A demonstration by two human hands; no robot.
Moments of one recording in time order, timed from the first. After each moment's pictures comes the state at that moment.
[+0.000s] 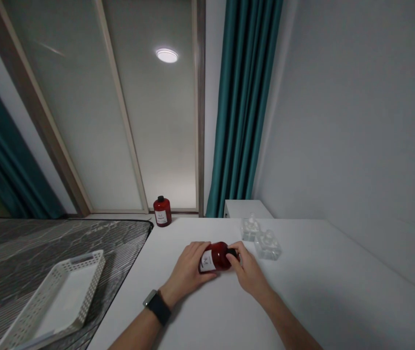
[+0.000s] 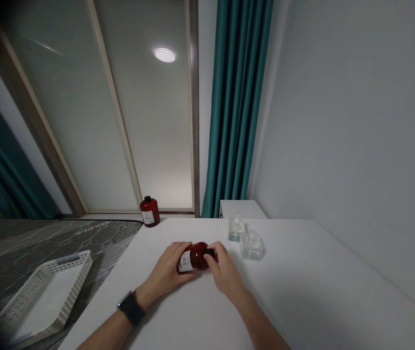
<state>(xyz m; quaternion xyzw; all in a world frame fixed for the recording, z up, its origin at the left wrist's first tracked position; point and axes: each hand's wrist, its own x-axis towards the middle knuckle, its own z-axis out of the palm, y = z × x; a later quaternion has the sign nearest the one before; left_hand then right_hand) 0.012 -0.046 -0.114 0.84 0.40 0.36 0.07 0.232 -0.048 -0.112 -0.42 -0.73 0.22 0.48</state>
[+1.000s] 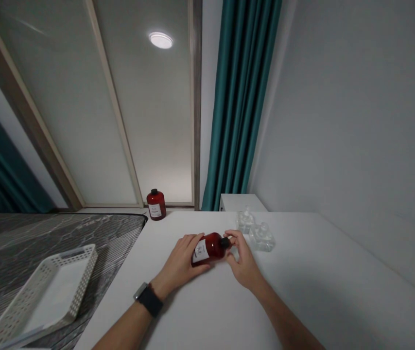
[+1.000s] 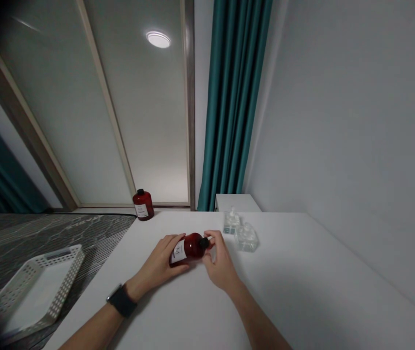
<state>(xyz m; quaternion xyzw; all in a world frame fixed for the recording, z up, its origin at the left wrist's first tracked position) 0.008 -0.045 -0.116 0.85 0.41 0.33 0.07 0.233 -0.053 -0.117 -0.40 -0.71 0.24 0.52</state>
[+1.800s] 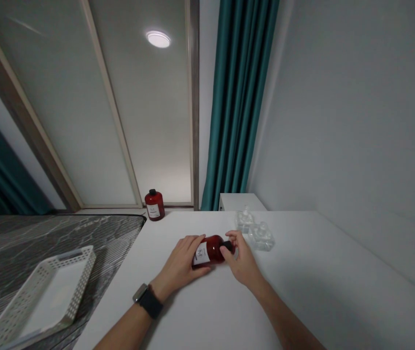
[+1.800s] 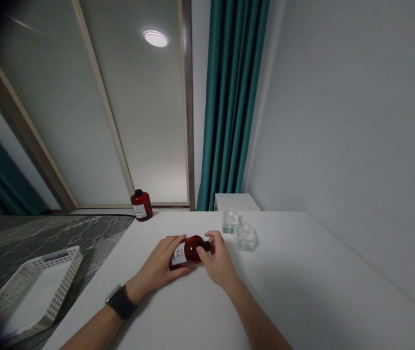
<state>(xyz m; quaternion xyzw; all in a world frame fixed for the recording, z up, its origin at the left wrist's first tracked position) 0.010 -0.046 -0.113 0.86 0.40 0.30 0.06 0.232 -0.050 -0.113 -0.44 -0.70 0.21 0.52</state>
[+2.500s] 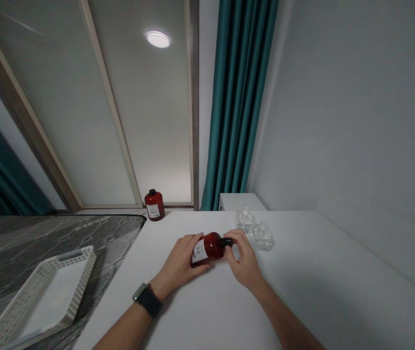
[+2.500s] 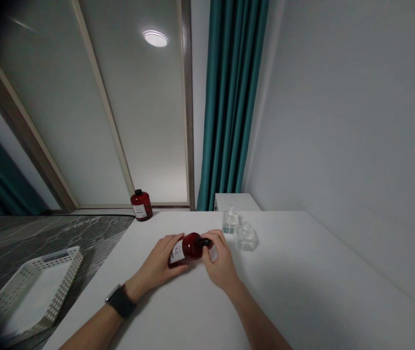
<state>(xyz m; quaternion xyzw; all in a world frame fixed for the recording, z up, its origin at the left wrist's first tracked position) 0.008 -0.043 -0.115 0.85 0.41 0.32 0.07 0.231 -0.052 -0.105 -0.34 -0.72 0.15 0.58</state>
